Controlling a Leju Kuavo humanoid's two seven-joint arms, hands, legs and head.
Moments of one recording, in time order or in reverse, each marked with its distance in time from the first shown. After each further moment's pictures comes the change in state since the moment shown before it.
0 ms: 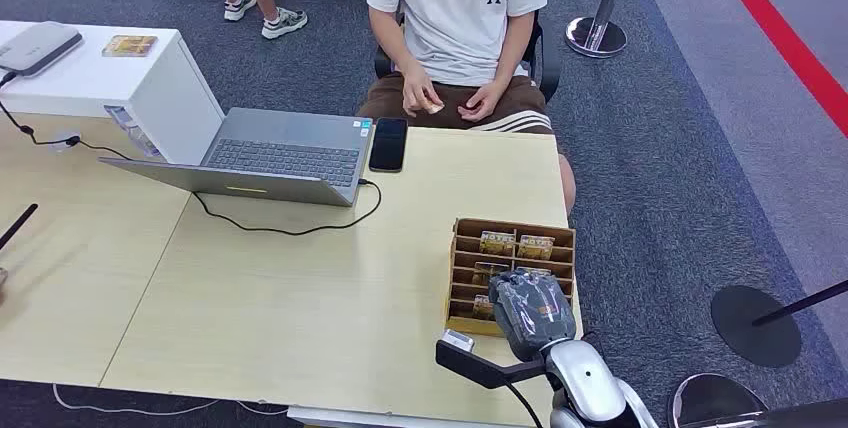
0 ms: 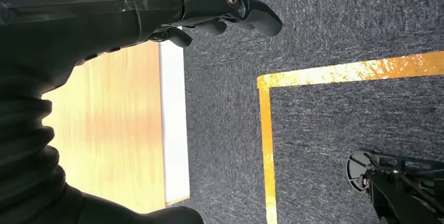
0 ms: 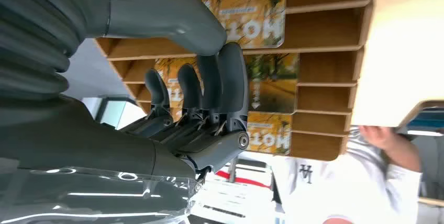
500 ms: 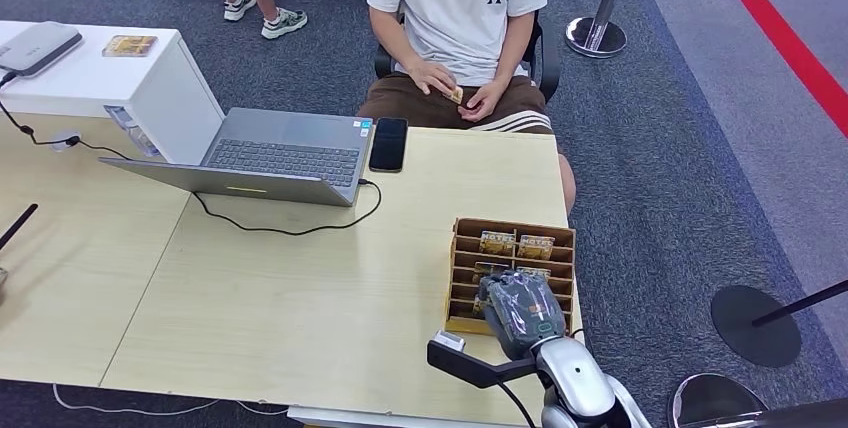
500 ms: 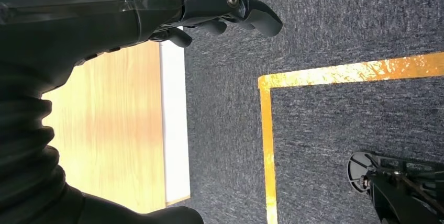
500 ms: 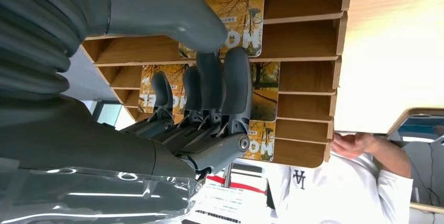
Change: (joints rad) left arm 0.000 0.000 0.013 0.000 -0.012 0.000 0.003; right arm -0.020 0.015 0.019 0.028 -0.010 0.003 0.009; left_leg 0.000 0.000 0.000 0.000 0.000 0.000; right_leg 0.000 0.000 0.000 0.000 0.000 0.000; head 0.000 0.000
